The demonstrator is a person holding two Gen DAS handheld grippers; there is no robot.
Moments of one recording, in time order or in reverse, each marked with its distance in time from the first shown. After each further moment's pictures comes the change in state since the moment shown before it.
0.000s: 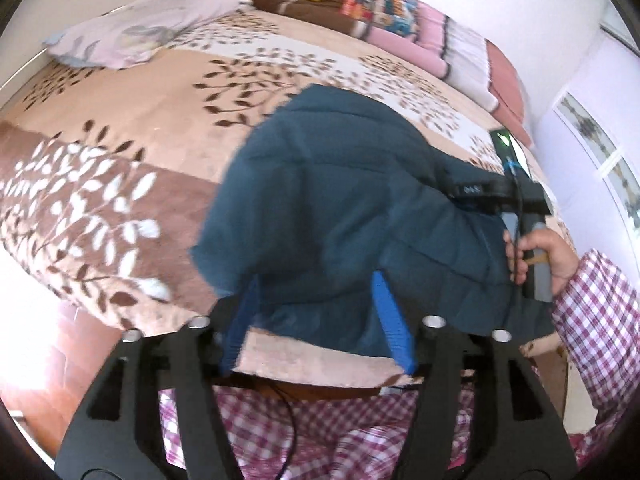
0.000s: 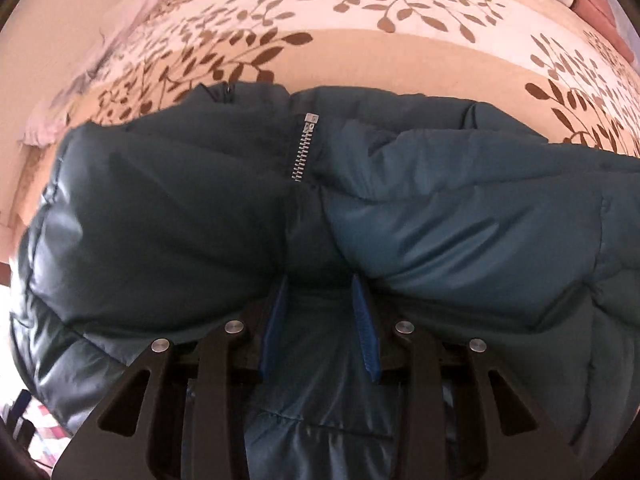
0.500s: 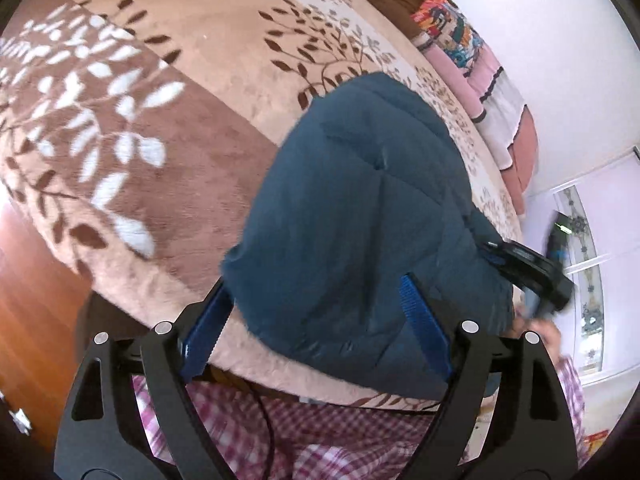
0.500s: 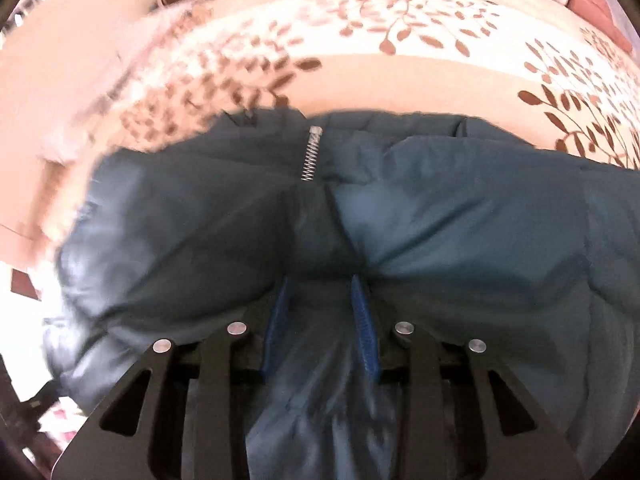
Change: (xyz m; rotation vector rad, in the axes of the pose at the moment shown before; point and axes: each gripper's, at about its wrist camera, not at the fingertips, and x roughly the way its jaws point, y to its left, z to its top) left arm 0.056 0.052 -0.006 -0.359 0.102 -0.148; right arm -0.036 -0.001 -0.016 0.036 -0.095 0.112
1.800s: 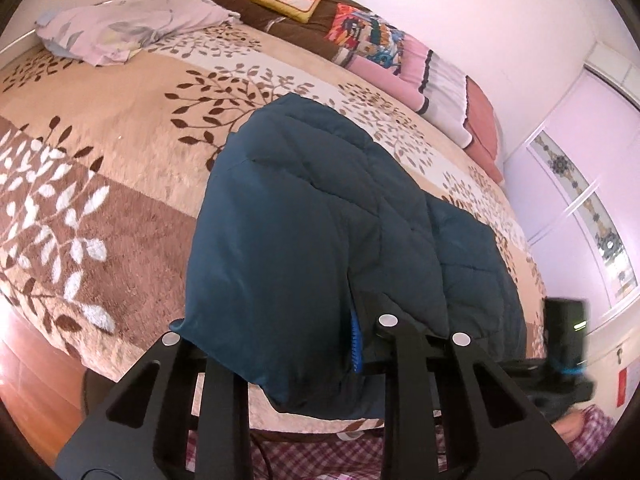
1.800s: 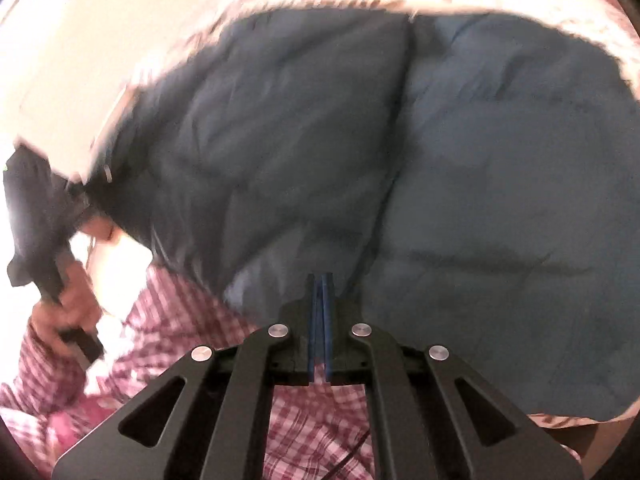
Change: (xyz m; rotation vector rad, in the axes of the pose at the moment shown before) left arm -0.020 -0.064 -0.004 0.327 -0.167 -0.032; right arm -0.038 0.034 -0.177 -0.143 0.145 0.177
